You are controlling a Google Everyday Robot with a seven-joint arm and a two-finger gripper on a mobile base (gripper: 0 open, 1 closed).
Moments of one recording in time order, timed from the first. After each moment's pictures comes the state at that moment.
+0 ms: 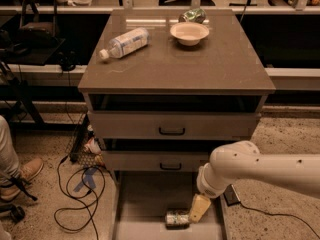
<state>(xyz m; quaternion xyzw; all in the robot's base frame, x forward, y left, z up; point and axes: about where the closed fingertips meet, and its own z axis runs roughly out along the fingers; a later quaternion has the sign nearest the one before) 0.450 -0.130 0.499 -0.57 0.81 0.09 0.10</state>
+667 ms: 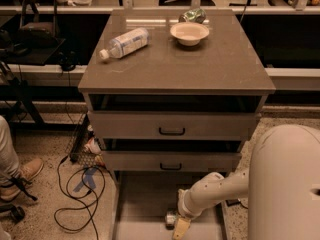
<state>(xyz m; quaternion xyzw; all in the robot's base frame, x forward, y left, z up) 0.443 -0.071 0.317 -0.61 0.77 0.13 0.13</state>
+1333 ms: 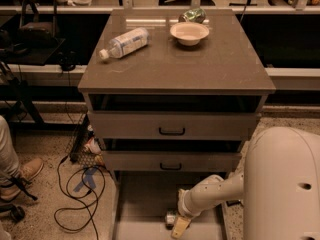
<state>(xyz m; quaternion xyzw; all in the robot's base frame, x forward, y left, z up) 0.455 -0.070 0.296 -0.60 0.77 0.13 0.14</state>
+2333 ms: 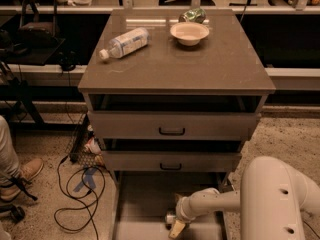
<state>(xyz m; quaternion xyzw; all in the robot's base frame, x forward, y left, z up) 0.489 -0.059 0.176 -0.61 0.75 0.15 0.19</state>
